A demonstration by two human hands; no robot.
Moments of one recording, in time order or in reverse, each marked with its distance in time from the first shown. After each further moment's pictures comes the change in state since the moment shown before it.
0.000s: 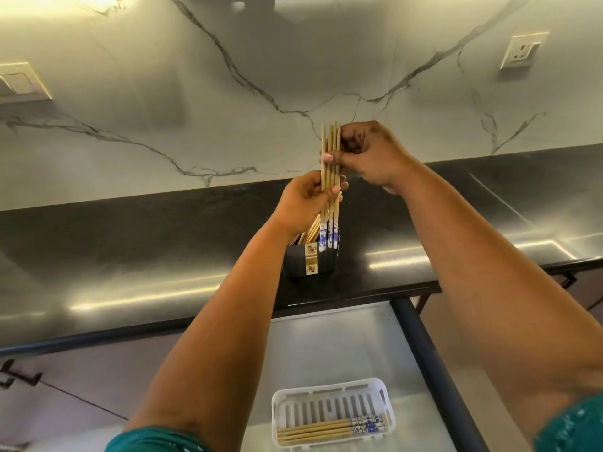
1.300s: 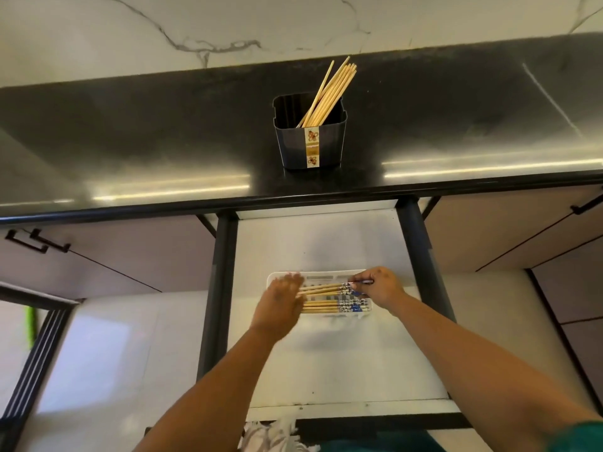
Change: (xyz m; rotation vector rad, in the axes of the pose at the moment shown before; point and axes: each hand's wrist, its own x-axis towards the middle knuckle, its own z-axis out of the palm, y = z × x) left_hand -0.314 -0.229 0.062 0.946 -0.171 -0.409; right_hand -0.304 0.248 0.154 0.069 -0.283 0.852
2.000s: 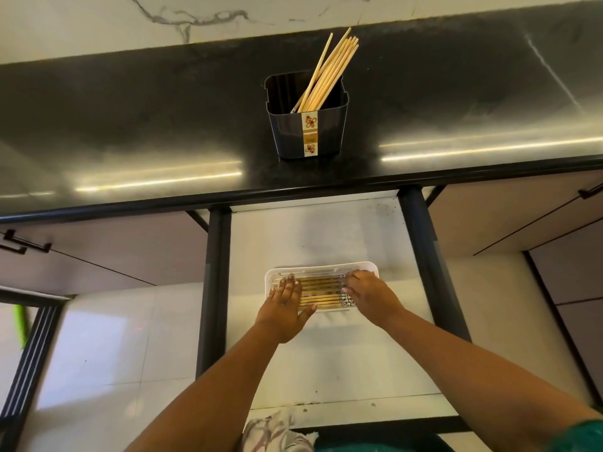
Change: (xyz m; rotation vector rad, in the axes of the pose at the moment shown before) left_hand 0.013 -0.015 0.026 0.199 -0.419 -0.079; right_hand 0.001 0.025 0.033 -0.700 -0.007 -0.481
